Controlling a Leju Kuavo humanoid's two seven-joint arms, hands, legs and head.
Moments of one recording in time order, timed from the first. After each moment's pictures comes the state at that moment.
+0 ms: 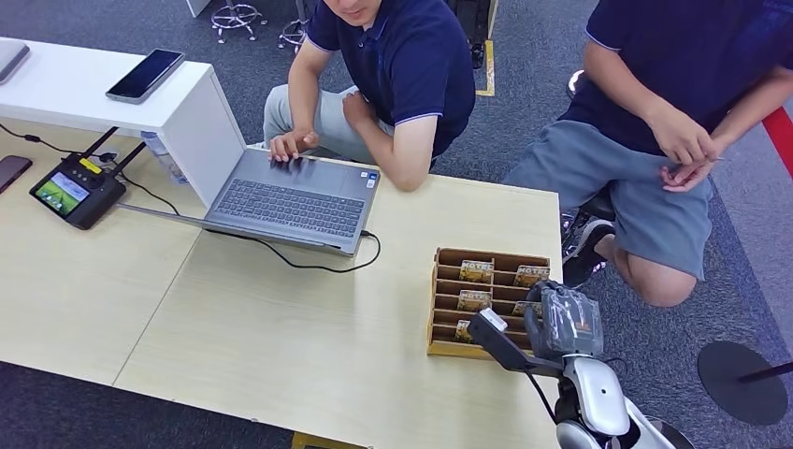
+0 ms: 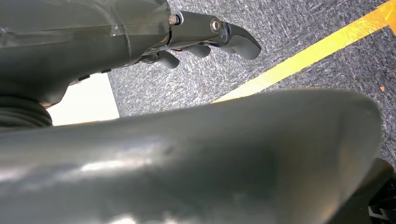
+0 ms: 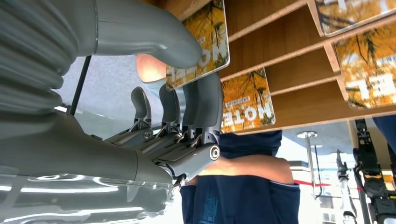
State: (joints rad) left arm -0.18 0.02 -1.40 -0.29 0.83 0.42 0.12; right arm -0.27 -0.45 0.75 -1.51 1.04 -0.27 0.58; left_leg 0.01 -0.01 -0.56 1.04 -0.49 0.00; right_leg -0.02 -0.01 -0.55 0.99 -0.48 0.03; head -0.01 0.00
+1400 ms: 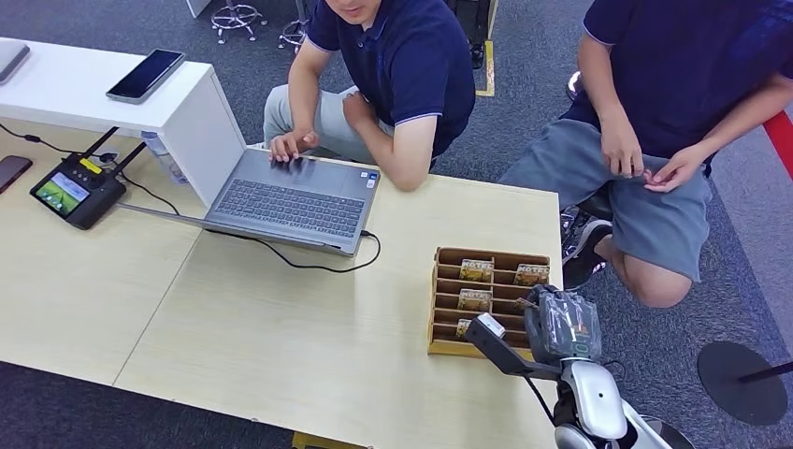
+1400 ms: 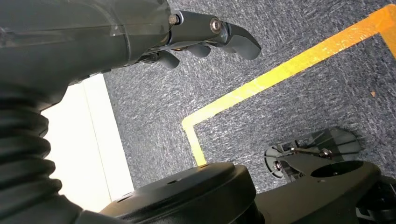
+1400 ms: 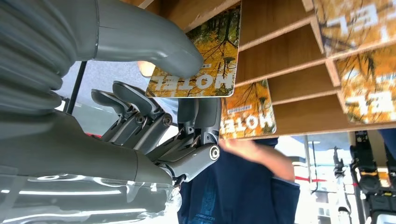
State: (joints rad) left arm -0.17 0.02 -1.40 -0.29 0.83 0.44 0.10; right arm -0.27 -0.45 0.76 -1.51 1.06 -0.31 0.58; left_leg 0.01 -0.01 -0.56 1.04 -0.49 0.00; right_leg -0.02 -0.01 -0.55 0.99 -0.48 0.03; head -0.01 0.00
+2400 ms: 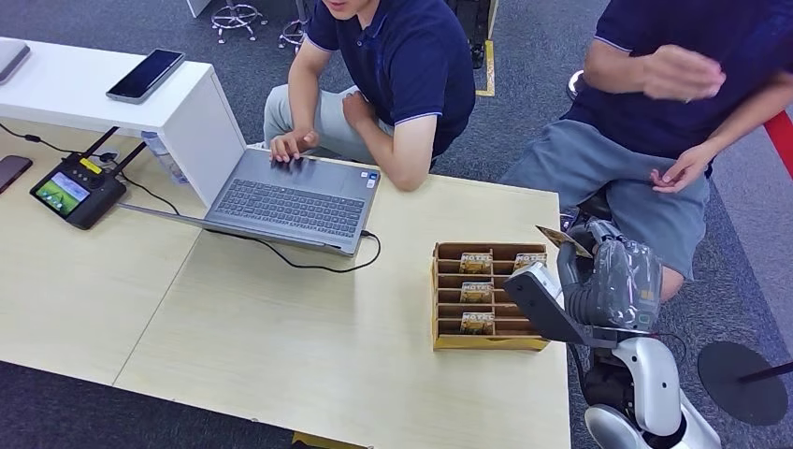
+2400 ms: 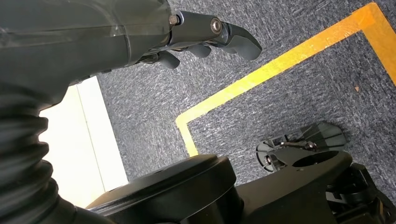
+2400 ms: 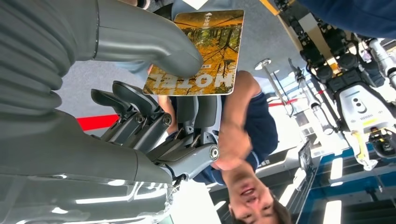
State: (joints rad) left arm -0.19 0.01 -1.40 -0.29 0.82 0.41 0.11; right arm -0.31 -0.49 0.64 -1.84 1.02 -0.43 0.59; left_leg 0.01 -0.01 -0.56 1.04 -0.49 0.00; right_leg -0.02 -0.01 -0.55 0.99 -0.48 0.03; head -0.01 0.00
